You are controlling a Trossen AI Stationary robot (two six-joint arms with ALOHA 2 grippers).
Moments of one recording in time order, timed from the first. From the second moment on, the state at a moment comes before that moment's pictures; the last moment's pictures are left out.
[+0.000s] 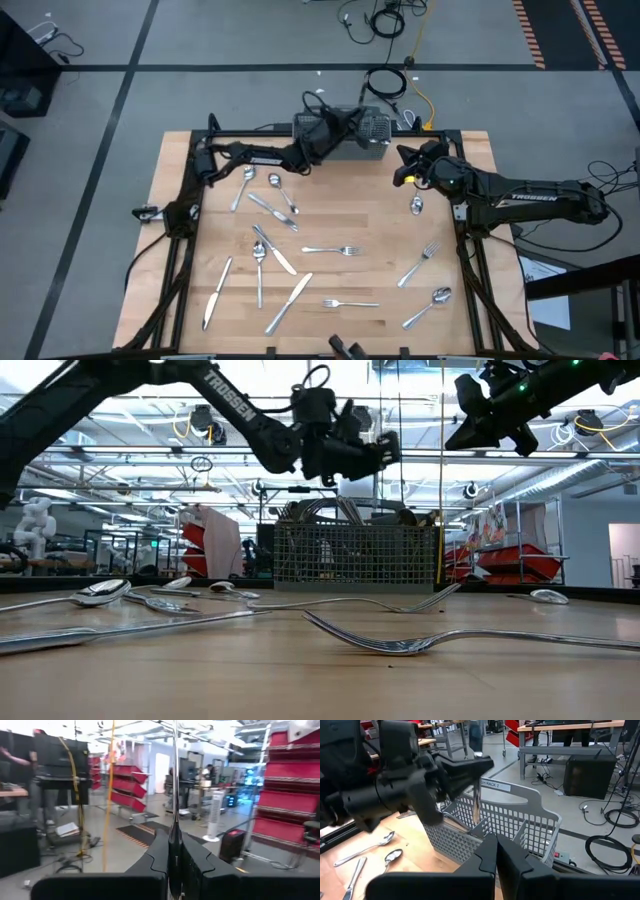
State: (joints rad) left arm 0.36 2.18 1.53 0.84 -0.38 0.02; right arm -0.17 0.81 0.58 -0.04 0.70 0.37
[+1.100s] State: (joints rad) left arm 0.31 2.35 1.72 0.76 -0.64 0.08; right arm -0.17 0.68 0.58 -0.04 0.62 0.32
